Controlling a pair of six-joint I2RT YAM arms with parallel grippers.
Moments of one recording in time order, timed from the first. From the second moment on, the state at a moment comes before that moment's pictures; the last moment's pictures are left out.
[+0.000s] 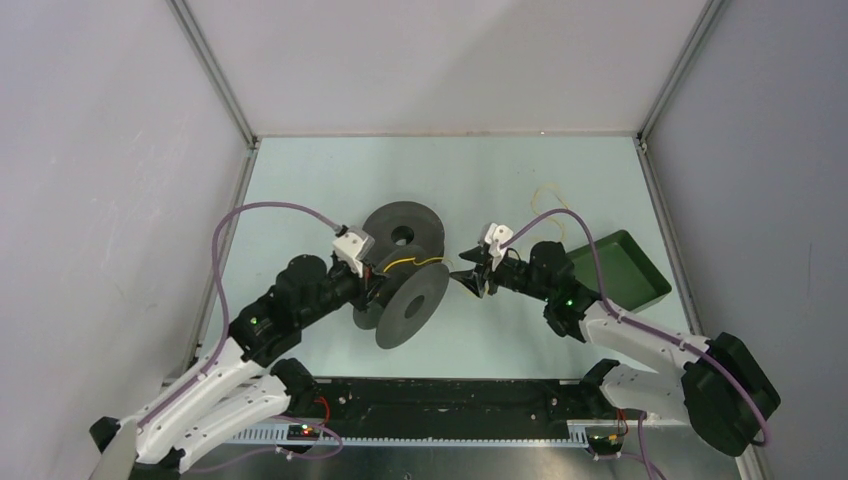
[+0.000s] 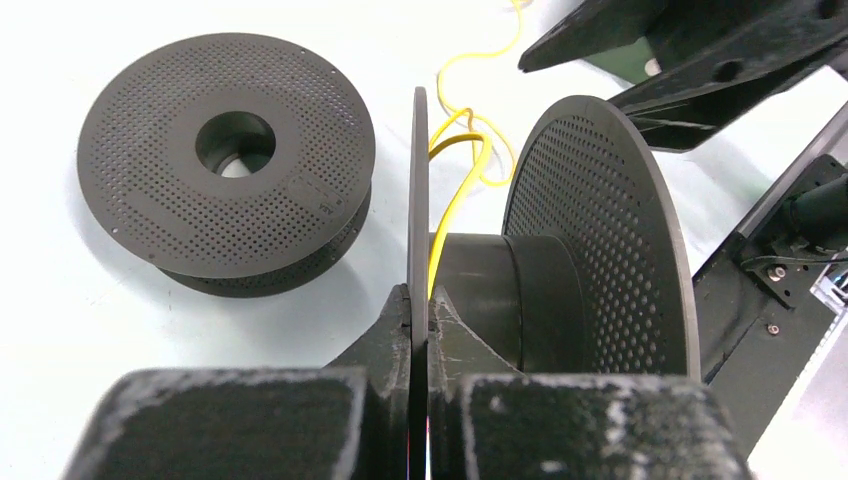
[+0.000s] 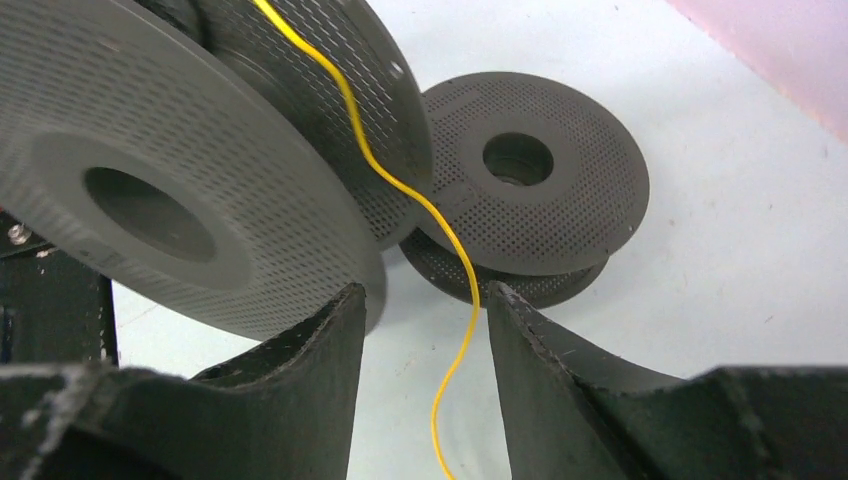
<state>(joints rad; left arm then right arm) -0.75 0.65 0.67 -0.37 0.03 -0.17 0.71 1.08 0.50 0.47 -0.43 -0.14</state>
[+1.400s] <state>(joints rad) -0.63 0.51 0.84 -0.45 0.04 -0.32 0.74 1.74 0.32 1.28 -0.47 -0.03</state>
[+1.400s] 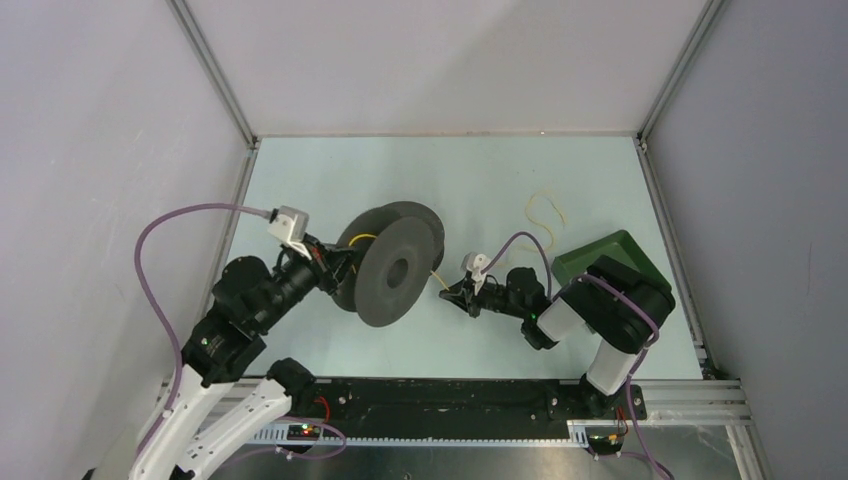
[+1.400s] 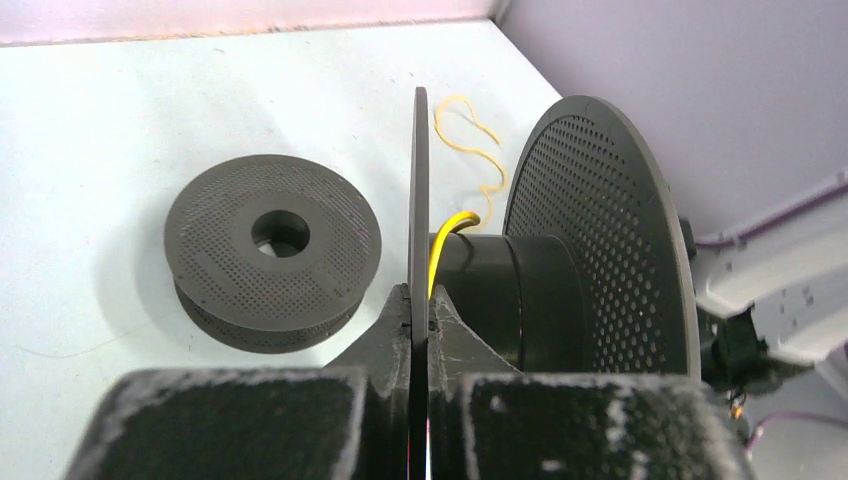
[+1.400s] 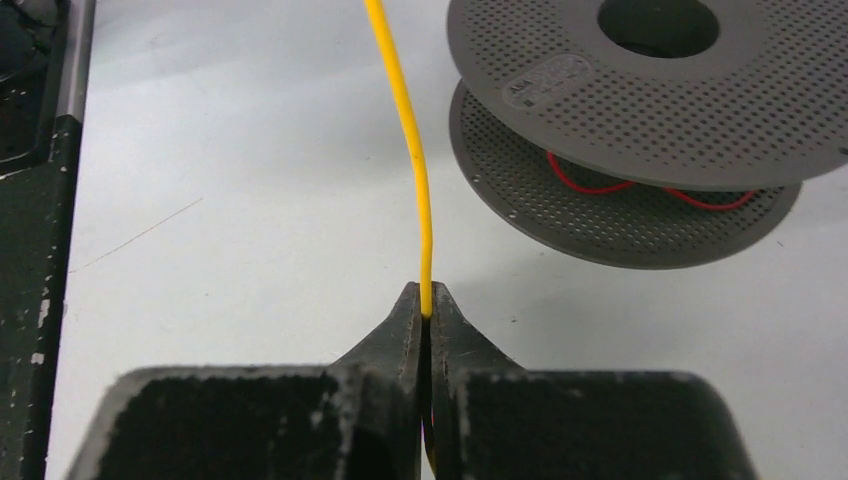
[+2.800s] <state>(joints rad) -0.58 0.68 0.84 -0.52 -0.48 -0.42 1.47 1.61 0.81 0.94 0.59 -1.18</state>
